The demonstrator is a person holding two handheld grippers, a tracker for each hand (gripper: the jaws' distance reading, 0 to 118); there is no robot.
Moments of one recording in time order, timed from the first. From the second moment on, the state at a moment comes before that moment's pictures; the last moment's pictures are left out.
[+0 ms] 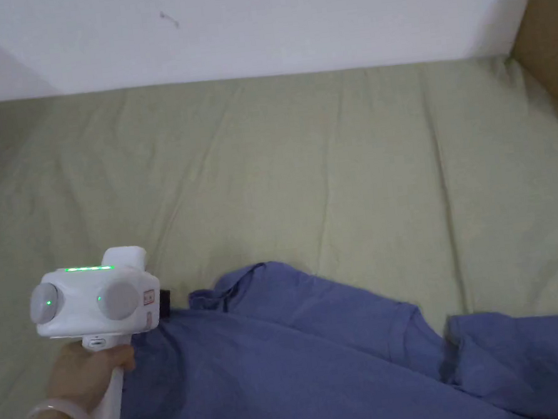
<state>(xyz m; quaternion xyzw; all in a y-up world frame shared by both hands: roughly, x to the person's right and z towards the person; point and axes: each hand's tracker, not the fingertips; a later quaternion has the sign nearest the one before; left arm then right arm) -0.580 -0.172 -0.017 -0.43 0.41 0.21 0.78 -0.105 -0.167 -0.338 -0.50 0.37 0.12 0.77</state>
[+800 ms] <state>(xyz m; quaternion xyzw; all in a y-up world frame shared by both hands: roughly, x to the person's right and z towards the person) -0.517 0.129 0.077 -0.24 0.51 0.09 0.82 -0.181 0.055 -0.351 -0.32 0.46 0.06 0.83</state>
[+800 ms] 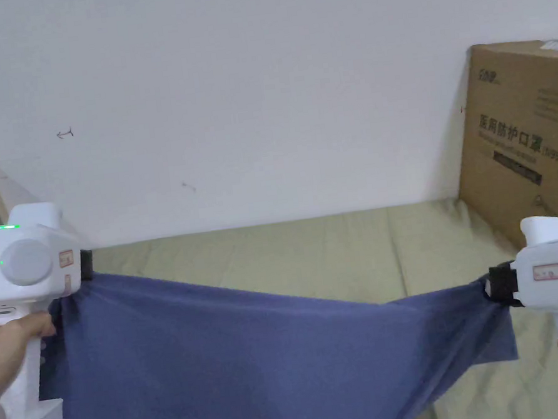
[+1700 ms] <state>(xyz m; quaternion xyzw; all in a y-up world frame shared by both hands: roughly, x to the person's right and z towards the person) -0.621 0.348 -0.019 -0.04 0.62 -0.05 0.78 -0.353 0.393 -0.432 -0.08 0.42 0.00 0.90</state>
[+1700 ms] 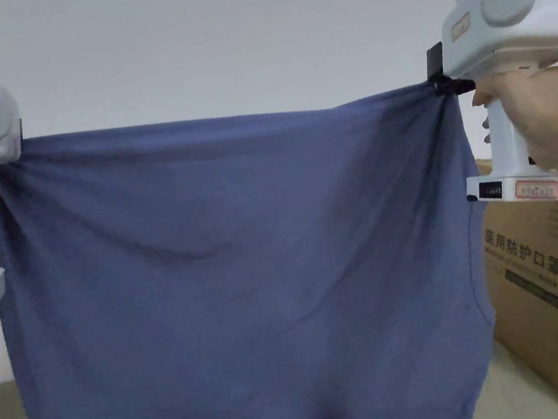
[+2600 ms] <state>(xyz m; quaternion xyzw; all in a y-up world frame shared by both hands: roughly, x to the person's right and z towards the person) -0.662 -0.119 -0.076 -0.37 0.55 0.07 0.74 -0.380 -0.080 -0.479 -0.39 0.38 0.18 0.82</state>
